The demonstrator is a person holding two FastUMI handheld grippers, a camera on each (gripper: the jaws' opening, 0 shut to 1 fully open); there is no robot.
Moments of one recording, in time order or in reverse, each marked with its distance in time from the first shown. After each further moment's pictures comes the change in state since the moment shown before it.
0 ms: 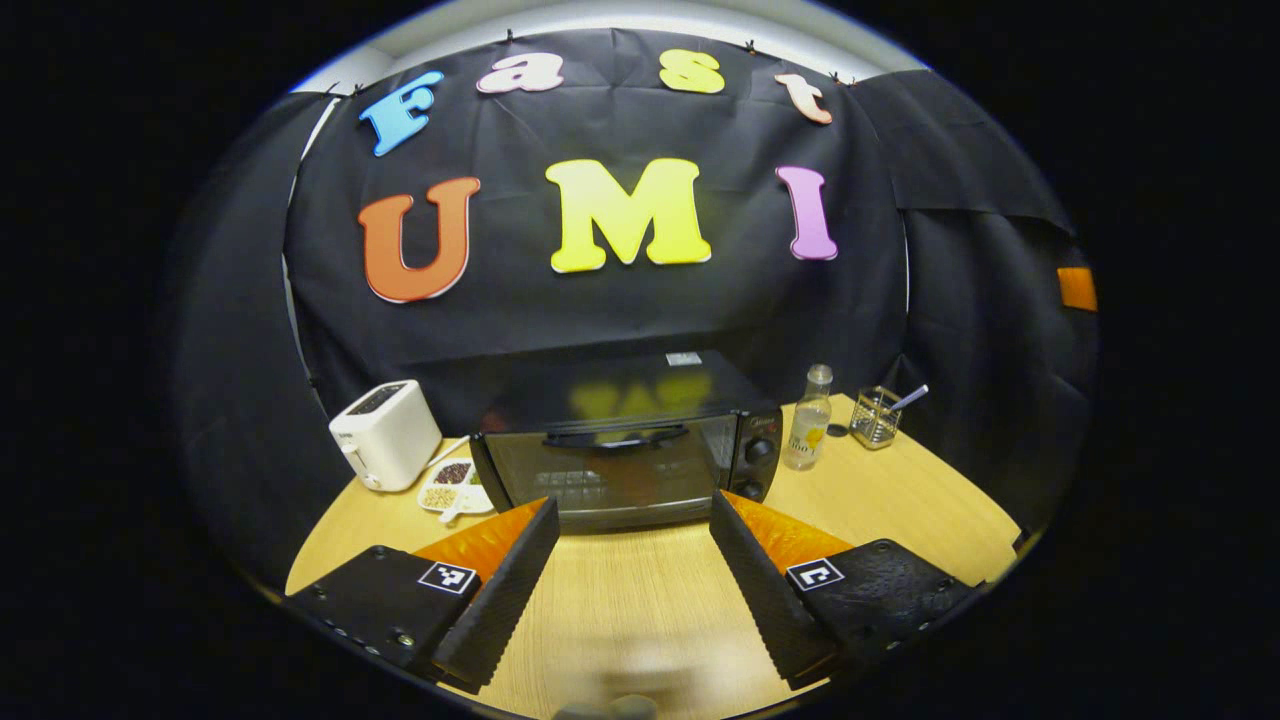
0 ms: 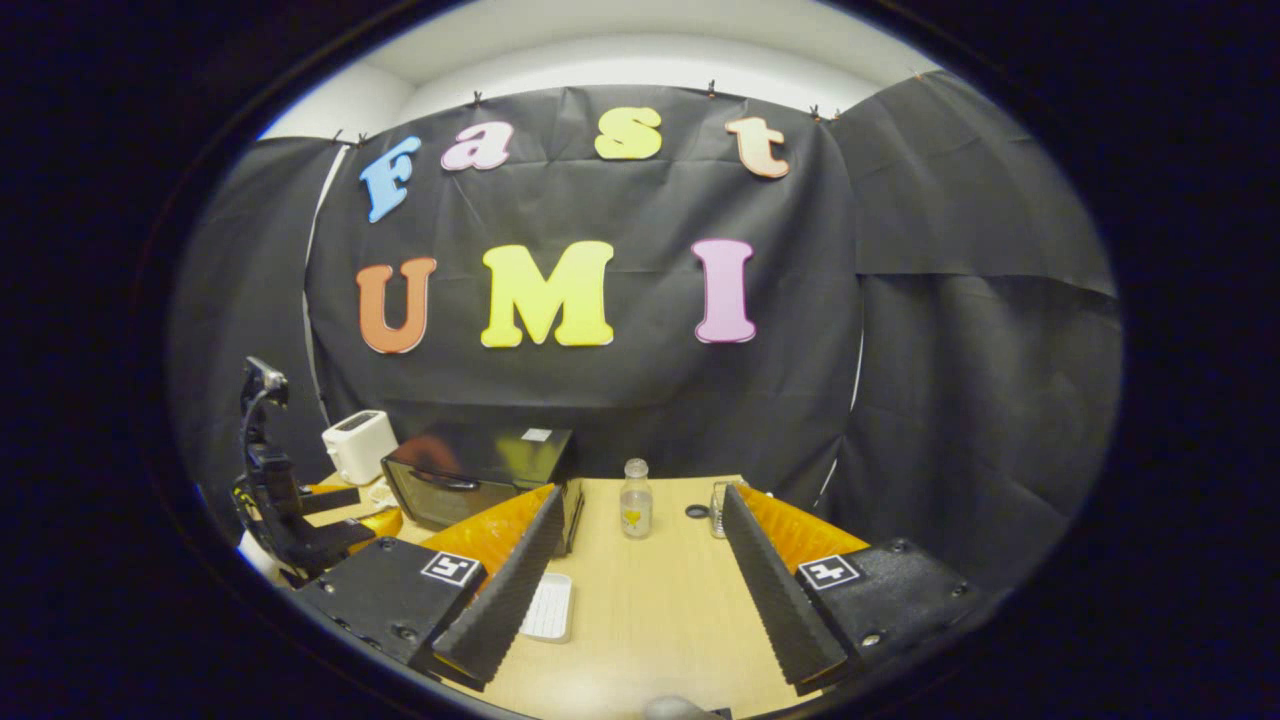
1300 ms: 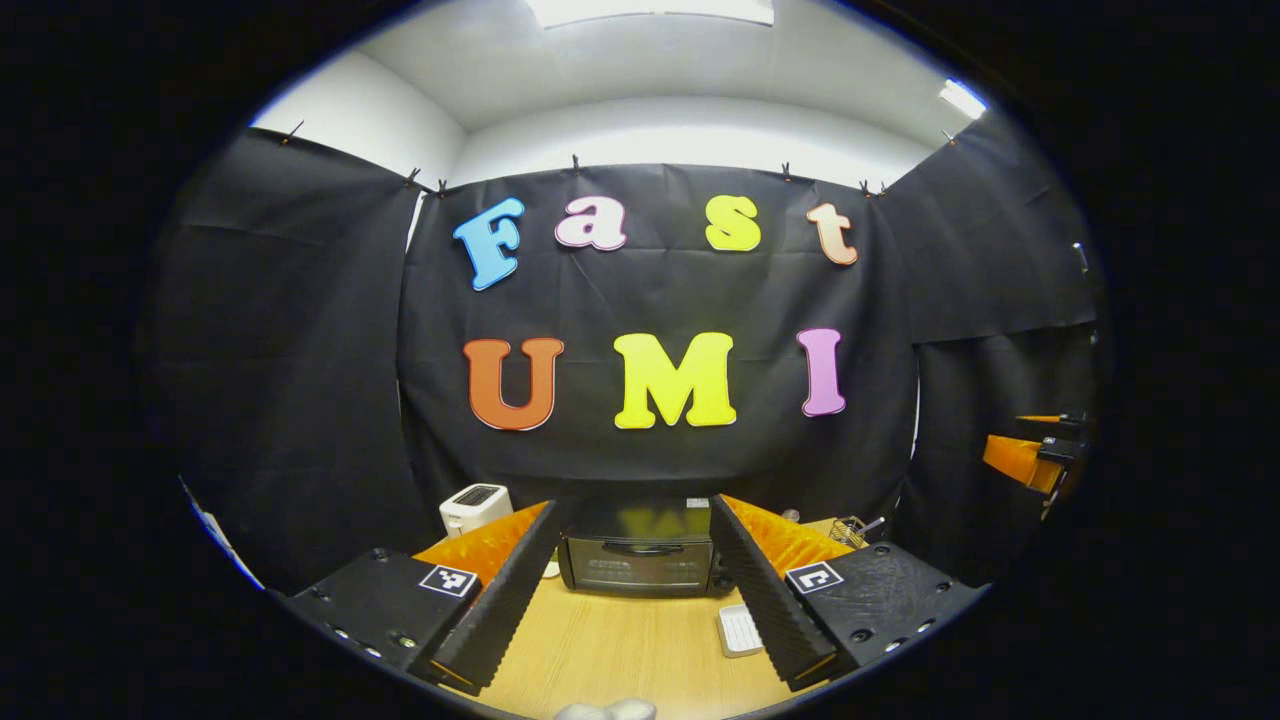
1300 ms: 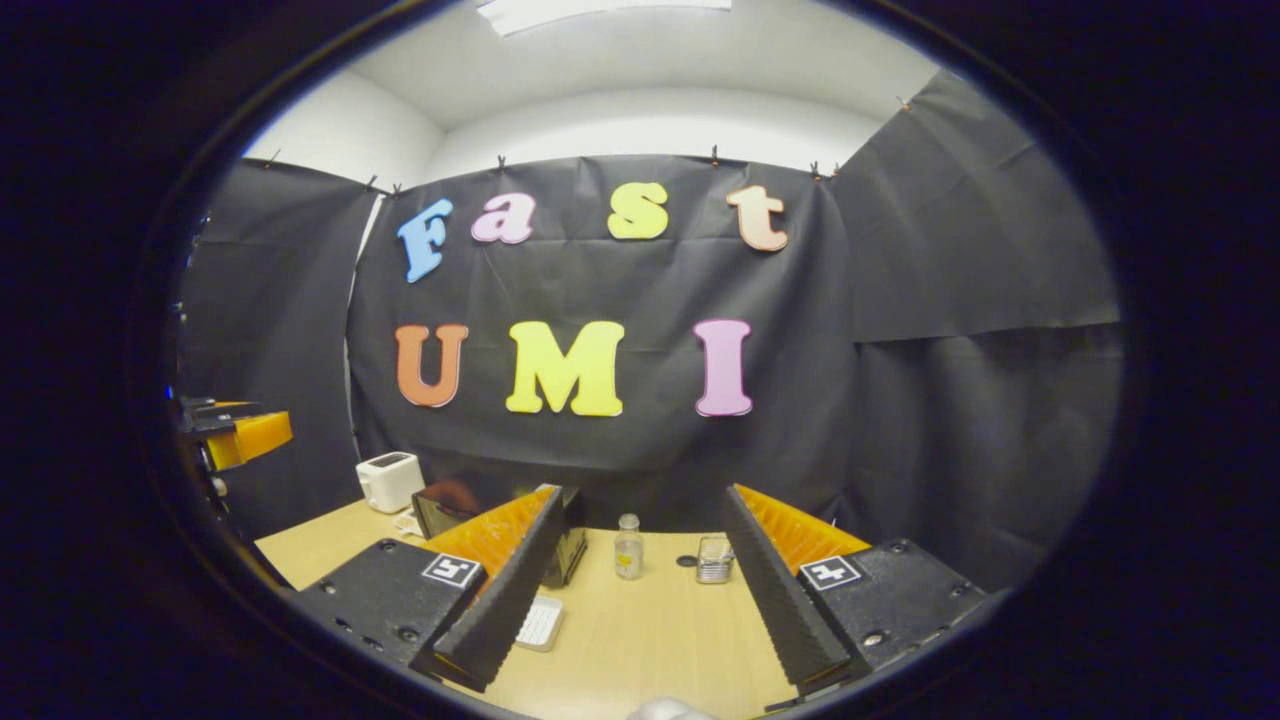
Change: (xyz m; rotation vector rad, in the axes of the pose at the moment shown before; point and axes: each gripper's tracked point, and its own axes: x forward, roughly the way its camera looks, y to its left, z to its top) left arm -0.204 -0.014 0.142 -0.055 -0.310 0.181; right arm -0.071 -0.050 0.054 -0.020 -0.167 0.084
